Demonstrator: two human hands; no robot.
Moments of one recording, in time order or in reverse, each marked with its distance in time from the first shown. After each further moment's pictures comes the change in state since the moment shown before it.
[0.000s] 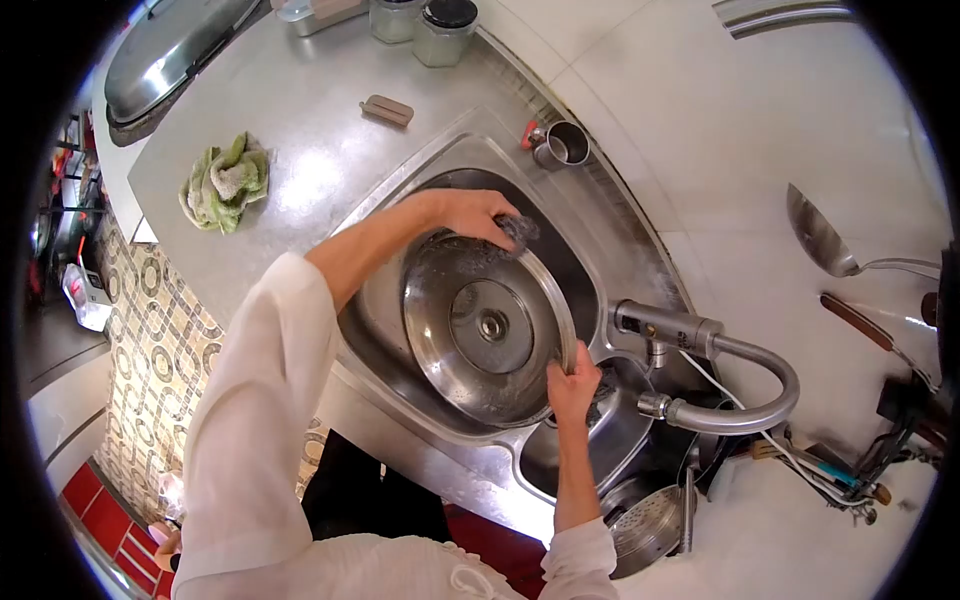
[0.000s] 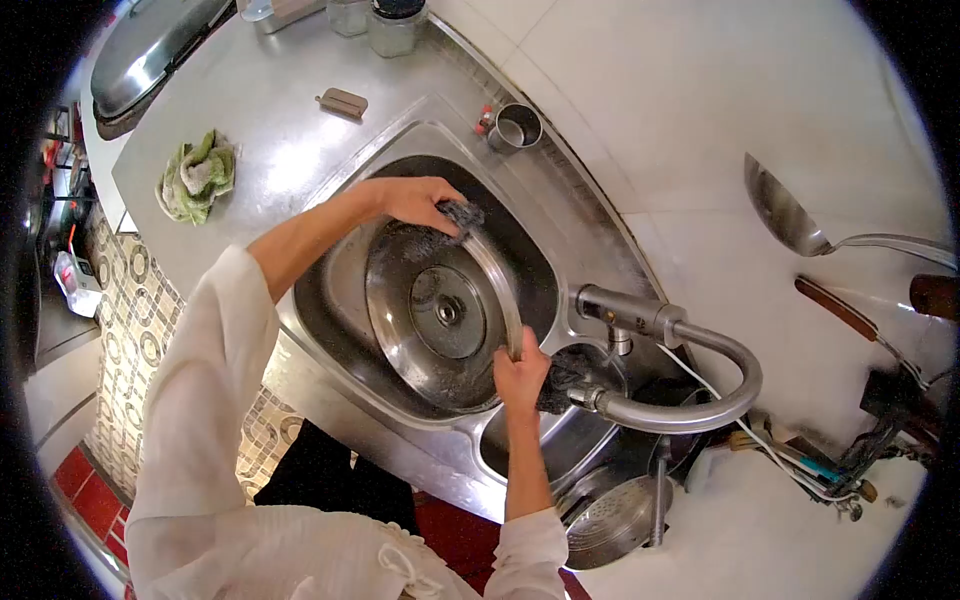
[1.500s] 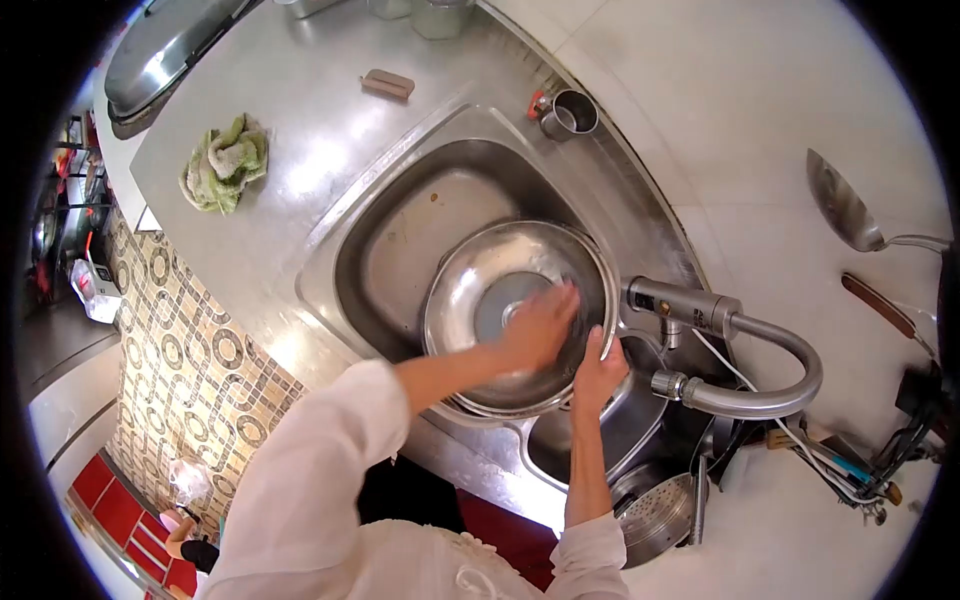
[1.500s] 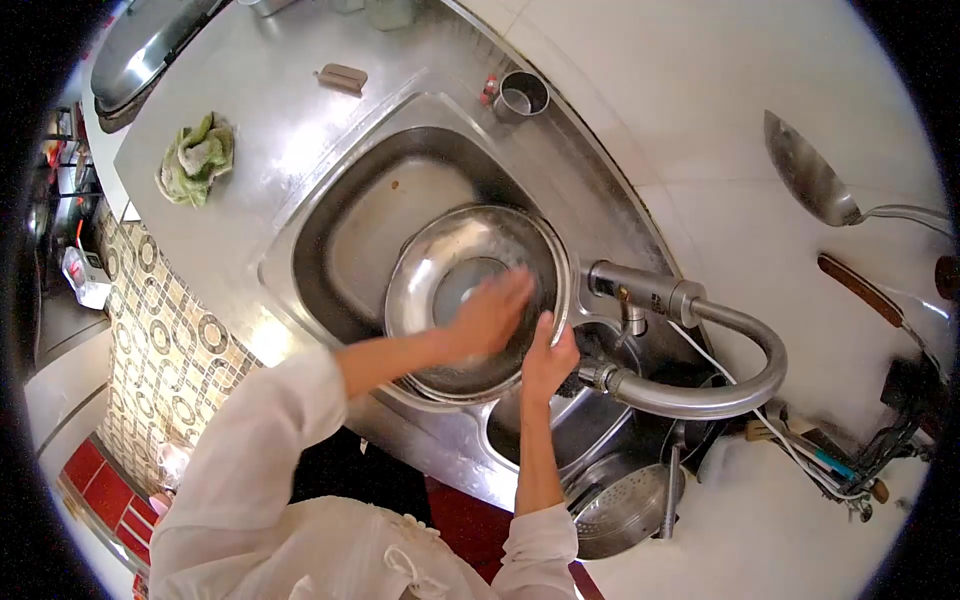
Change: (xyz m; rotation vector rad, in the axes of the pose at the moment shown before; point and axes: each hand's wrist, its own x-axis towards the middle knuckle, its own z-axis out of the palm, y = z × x) left_hand 0.044 -0.011 0.233 0.669 0.594 0.063; right_hand -0.004 0.022 -0.007 -0.087 0.285 0.187
